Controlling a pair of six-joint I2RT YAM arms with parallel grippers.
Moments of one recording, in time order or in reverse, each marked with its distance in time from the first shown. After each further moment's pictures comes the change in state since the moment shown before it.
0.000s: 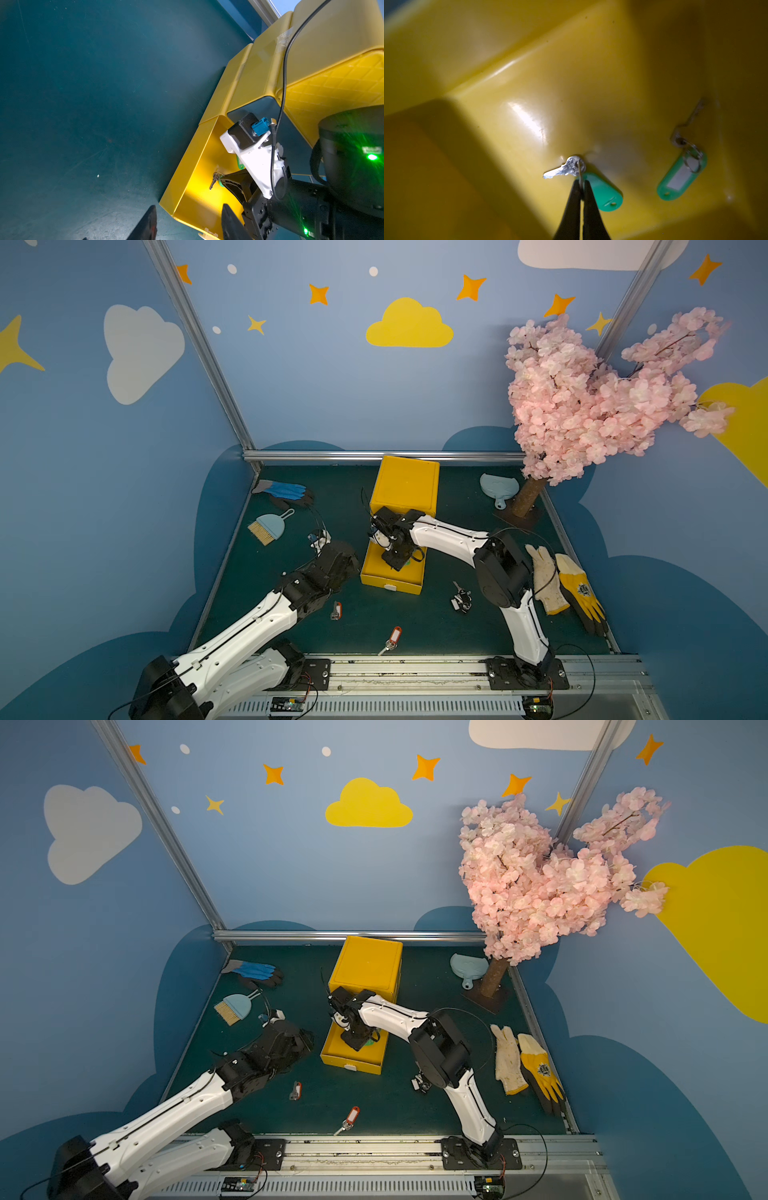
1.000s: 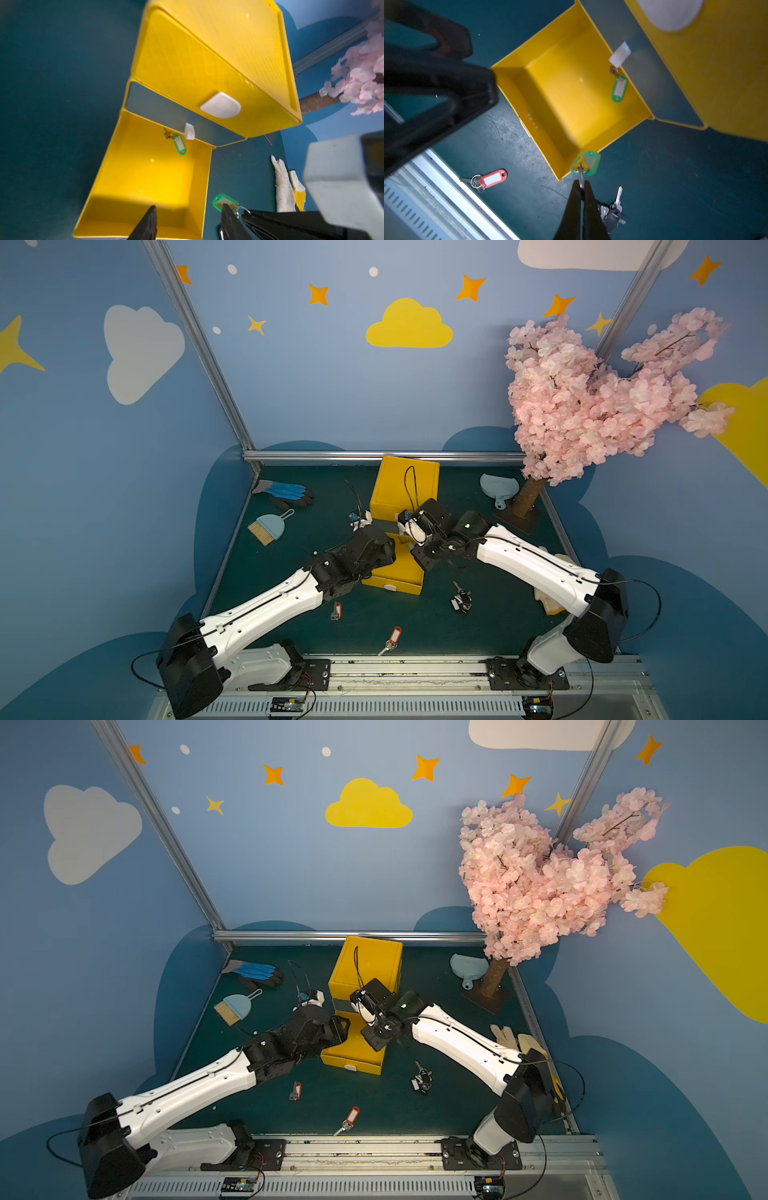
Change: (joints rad) left arm -0.203 0.268 0.278 0.086 0.031 0.123; right arm 0.013 -0.631 -0.324 -0.038 0.016 0.154
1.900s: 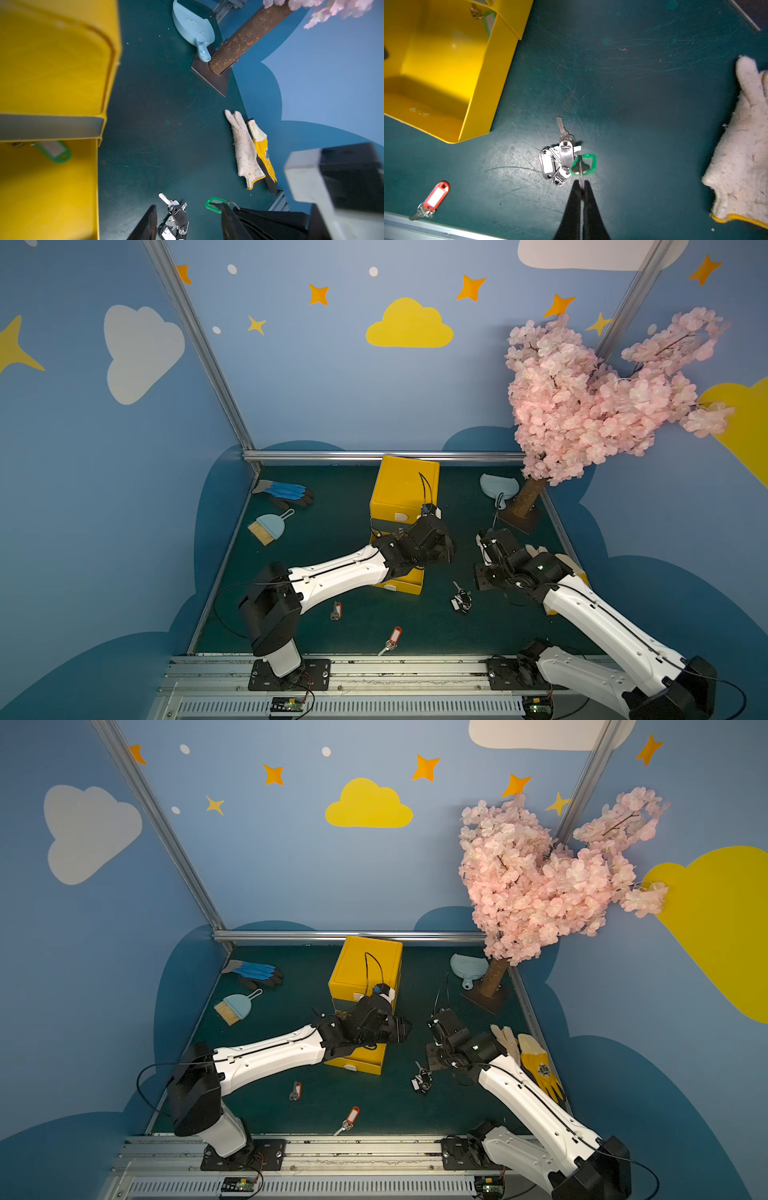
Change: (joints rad) left arm -0.126 0.458 0.373 0.129 0.214 0.104; right arm -0.315 -0.504 -0.531 0.035 0.079 0.304
